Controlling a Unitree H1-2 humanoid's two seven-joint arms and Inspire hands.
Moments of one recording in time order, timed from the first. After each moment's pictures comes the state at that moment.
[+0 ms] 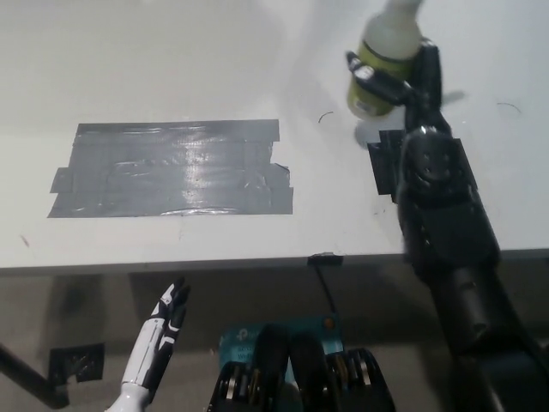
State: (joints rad) left_arm -0.06 0.10 -0.05 0.32 0.19 -0.35 0.01; right_arm -0.90 0.01 -0.12 0.69 -0.08 0.02 -0.33
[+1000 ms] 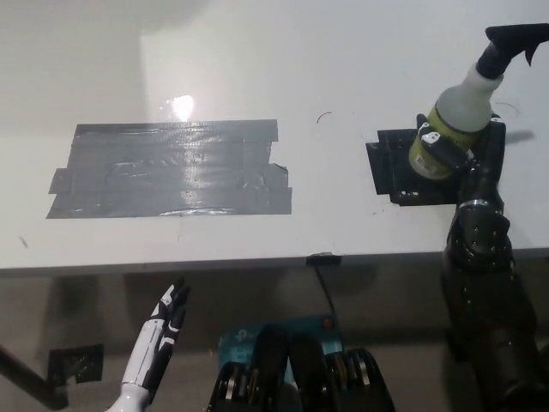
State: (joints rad) left_arm -0.06 0.10 -0.05 0.32 0.19 -0.35 0.01; right_arm -0.74 -0.04 -0.17 0.73 -0.05 -0.18 -0.38
